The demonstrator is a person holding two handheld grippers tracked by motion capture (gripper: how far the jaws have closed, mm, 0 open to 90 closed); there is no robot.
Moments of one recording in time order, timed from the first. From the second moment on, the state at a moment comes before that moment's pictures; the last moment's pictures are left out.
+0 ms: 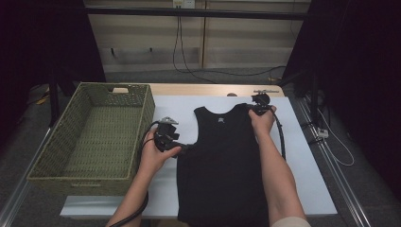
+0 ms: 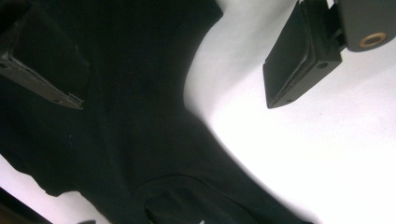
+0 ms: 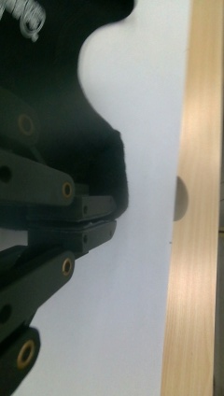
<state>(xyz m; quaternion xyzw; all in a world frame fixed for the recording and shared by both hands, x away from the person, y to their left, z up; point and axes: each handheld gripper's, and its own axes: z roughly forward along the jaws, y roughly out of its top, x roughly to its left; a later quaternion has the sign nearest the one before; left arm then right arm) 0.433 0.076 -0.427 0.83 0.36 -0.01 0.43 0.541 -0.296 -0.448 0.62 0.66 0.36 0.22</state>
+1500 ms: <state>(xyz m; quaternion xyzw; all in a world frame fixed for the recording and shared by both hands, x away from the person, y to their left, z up) 0.430 0.078 -0.424 0.83 0.37 0.00 0.43 0.530 -0.231 -0.442 0.55 0.73 0.38 0.15</state>
